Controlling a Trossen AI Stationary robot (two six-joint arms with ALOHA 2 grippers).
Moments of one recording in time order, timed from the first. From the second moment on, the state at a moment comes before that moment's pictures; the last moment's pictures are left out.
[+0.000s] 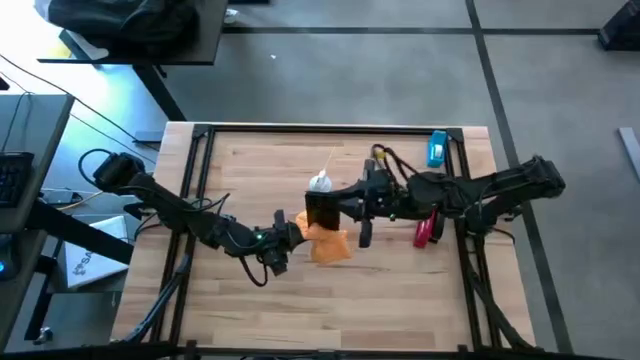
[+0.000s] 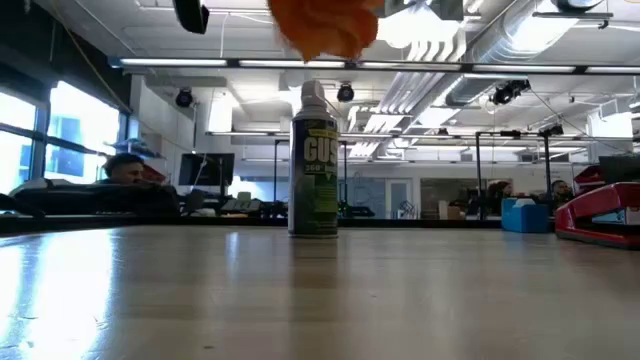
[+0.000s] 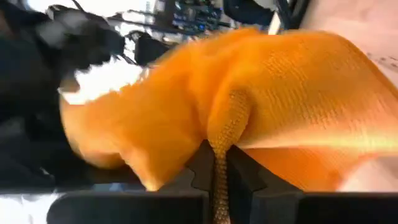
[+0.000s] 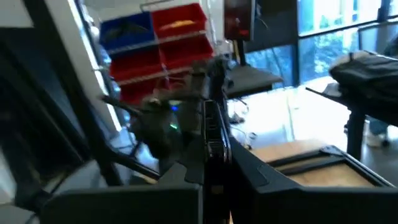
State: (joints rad) left arm -0.45 1.41 0.81 0.51 -0.67 1.28; right arm 0.29 1.40 1.36 0.05 0.35 0.20
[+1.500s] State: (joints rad) left arm -0.46 1.31 0.82 0.79 -0.51 1.39; right arm 0.30 1.47 1.36 0.00 0.21 0.26
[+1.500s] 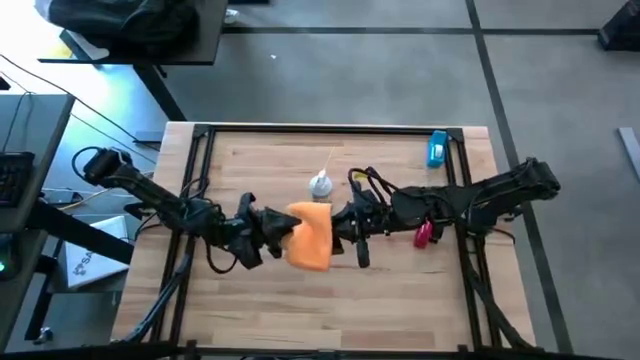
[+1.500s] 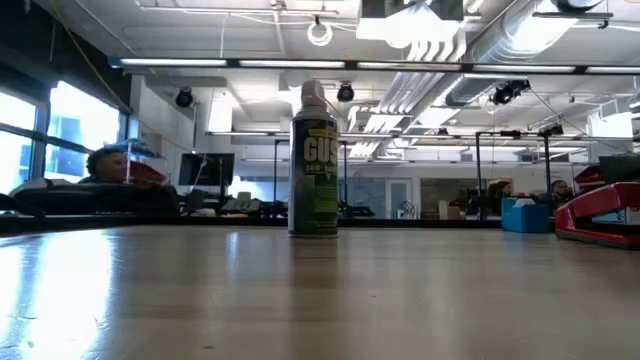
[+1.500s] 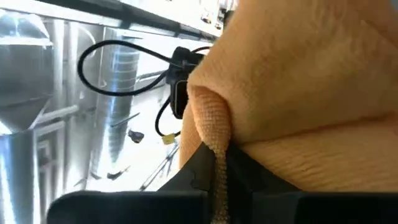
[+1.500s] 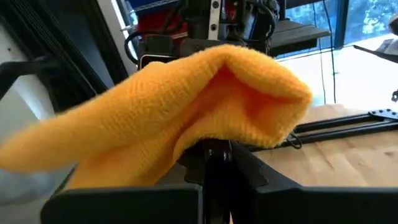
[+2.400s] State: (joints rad) left arm -0.53 1.36 0.75 0.75 -0.70 1.19; right arm 0.32 1.49 1.36 -0.17 0.48 0.05
